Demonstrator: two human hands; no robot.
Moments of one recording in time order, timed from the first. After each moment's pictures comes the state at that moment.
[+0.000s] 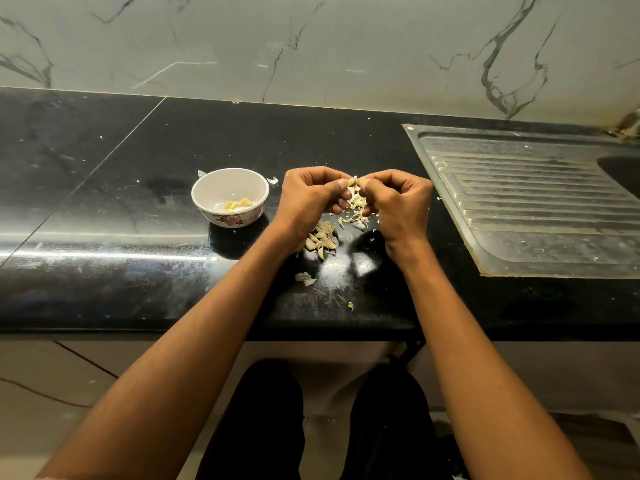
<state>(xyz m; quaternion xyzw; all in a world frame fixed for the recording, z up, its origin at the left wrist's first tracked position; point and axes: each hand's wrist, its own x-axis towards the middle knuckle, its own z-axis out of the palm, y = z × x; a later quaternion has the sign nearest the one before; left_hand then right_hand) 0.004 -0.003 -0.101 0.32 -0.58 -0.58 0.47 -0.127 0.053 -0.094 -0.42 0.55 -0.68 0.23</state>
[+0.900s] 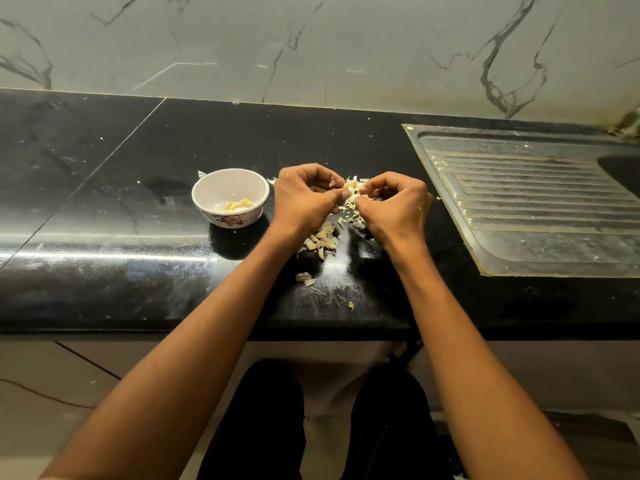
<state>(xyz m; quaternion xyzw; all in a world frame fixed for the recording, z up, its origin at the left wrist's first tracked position) 0.004 -0.001 -0.102 0.38 -0.61 -0.47 0.50 -0.130 0.052 -0.100 -0.48 0.69 -0.54 0.07</state>
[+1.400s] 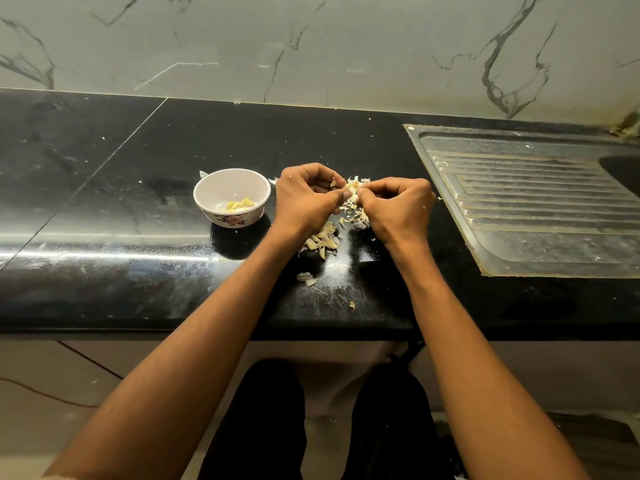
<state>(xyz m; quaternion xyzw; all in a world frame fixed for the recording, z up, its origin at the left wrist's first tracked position) 0.005 0.000 -0.101 0.39 -0.63 -0.45 0.50 -0.129 0.052 -0.099 -0.47 0.66 -0.58 0.08</state>
